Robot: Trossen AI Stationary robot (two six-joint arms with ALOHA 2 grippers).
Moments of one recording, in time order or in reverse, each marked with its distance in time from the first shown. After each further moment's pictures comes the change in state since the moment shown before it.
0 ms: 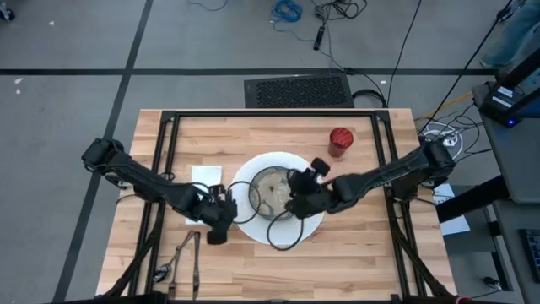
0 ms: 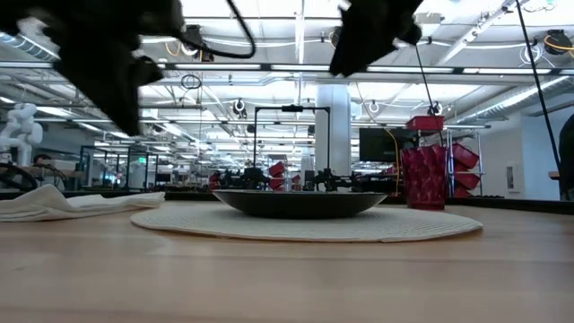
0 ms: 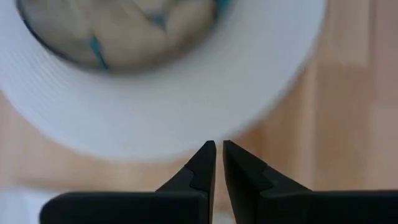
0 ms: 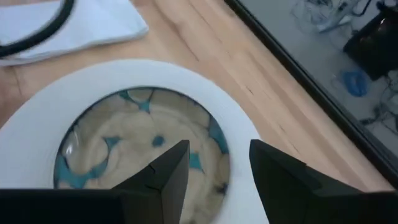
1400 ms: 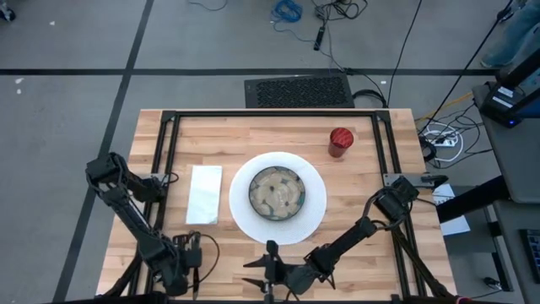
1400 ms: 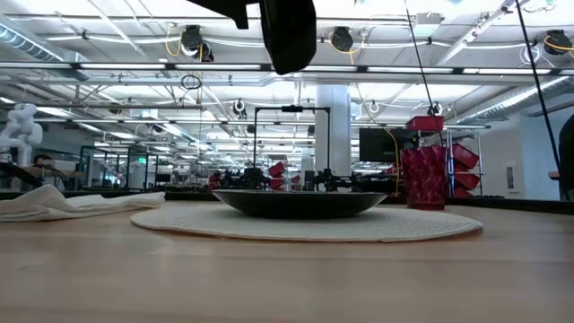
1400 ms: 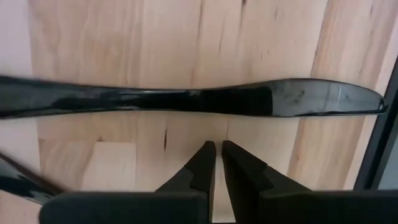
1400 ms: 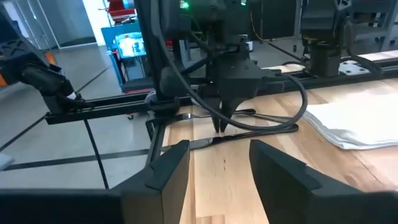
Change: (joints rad) left arm -0.613 0.237 -0.106 0.171 0.258 -0.723; right arm 0.341 0.654 0.141 1.423 -0.119 -0.348
